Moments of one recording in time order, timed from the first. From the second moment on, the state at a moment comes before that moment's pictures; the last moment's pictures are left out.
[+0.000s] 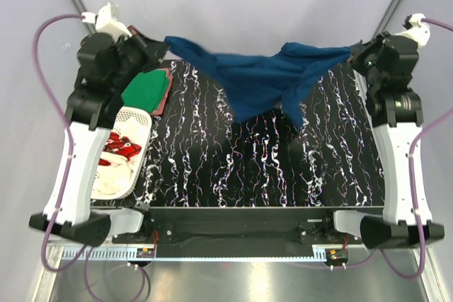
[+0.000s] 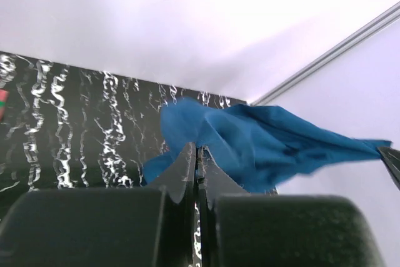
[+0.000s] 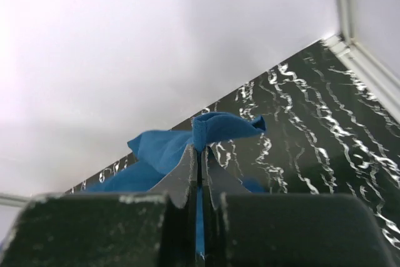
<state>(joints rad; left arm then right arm) -0.28 1.30 1.77 -0.56 0.08 -0.63 0.01 1.26 1.64 -0.51 0.18 0.56</state>
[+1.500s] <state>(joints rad) -0.46 0.71 0.73 -0.12 0.45 -0.67 -0.09 1.59 1.38 -0.25 -0.22 0.53</state>
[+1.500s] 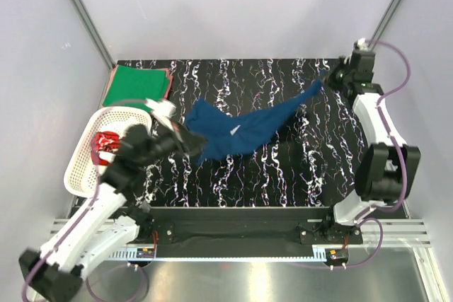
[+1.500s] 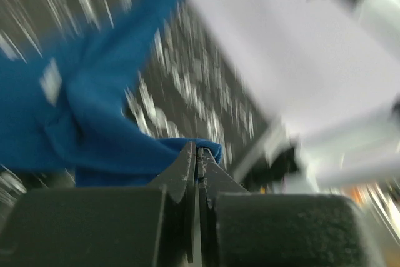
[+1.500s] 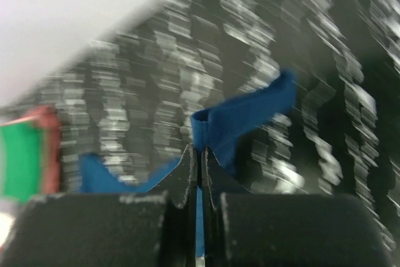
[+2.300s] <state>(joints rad) -0.97 1.15 0.85 -0.09 0.17 -0.55 -0.10 1.76 1.50 -0.65 -0.01 0.62</state>
